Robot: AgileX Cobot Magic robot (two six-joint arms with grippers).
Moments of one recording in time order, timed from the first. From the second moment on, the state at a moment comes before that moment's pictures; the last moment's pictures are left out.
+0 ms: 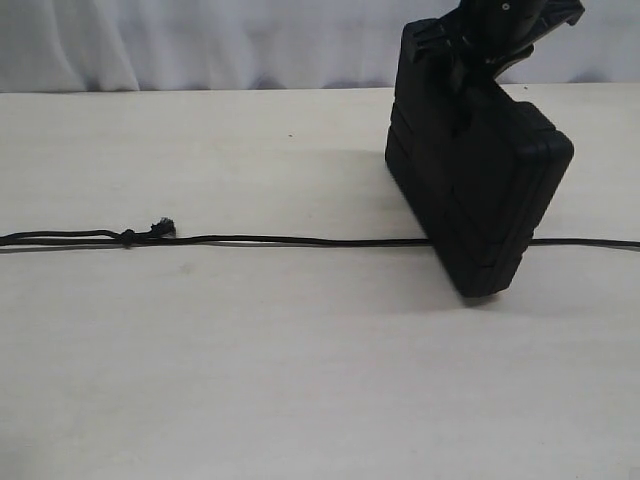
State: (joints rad) left arm 0.03 0.00 0.00 0.17 0.33 -0.05; right arm 0.26 1.99 -1.92 -0.14 1.23 0.07
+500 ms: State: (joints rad) left arm 0.03 0.00 0.00 0.20 0.30 -0.05; right arm 0.26 1.99 -1.92 -0.14 1.23 0.06
